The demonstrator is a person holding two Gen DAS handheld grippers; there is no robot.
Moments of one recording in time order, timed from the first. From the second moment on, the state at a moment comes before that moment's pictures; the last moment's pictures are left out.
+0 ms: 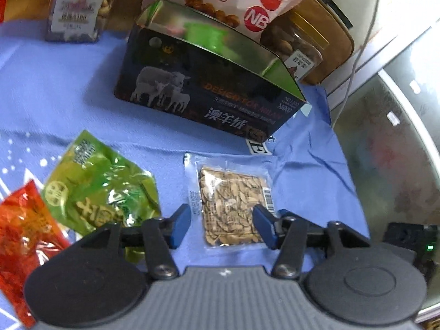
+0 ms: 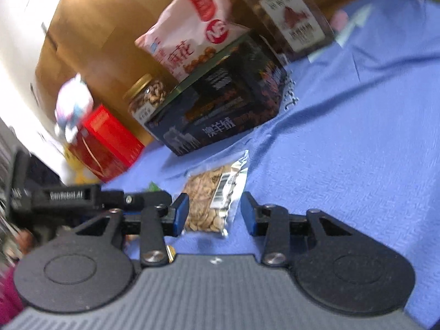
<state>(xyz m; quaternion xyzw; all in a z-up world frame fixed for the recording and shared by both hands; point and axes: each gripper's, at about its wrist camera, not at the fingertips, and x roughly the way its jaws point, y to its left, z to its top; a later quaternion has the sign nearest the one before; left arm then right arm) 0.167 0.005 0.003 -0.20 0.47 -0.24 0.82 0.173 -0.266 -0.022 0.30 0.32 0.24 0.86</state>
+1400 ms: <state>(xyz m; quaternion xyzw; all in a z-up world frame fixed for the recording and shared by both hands) 0.145 0.042 0.038 -0.21 0.40 -0.22 0.86 0.161 -0.198 0.027 0.14 0.25 0.30 0.91</state>
